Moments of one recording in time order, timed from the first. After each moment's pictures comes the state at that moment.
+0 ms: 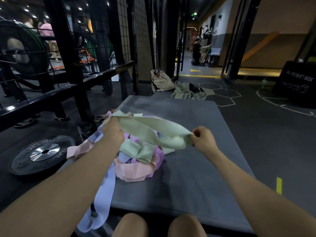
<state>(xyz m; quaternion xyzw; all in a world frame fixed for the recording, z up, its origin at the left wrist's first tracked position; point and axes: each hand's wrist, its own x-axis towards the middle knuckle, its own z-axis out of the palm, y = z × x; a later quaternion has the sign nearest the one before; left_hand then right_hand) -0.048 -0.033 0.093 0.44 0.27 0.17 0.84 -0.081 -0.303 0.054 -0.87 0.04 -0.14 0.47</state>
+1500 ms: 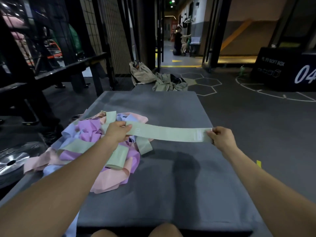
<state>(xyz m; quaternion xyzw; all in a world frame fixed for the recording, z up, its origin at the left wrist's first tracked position) -0.008 -0.113 0.046 0.80 0.08 0.01 0.60 -0.063 -0.438 0.015 -0.82 0.22 -0.16 0.51</state>
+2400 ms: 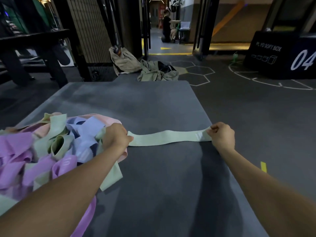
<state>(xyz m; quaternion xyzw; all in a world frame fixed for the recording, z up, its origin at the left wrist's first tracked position) 0.145 -0.220 -0.050 0.95 0.08 0.05 0.30 0.090 -0.516 -0.073 -0.85 0.29 -0.20 0.38</state>
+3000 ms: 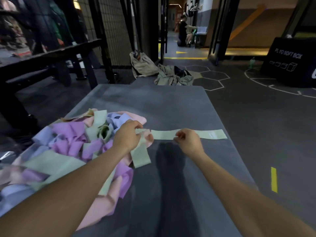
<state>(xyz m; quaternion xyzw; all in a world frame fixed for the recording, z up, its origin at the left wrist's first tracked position) 0.073 -0.151 -0.008 0.95 -0.06 0.08 0.29 0.041 -0.357 -0.028 -0.90 0.10 -0.08 0.41</state>
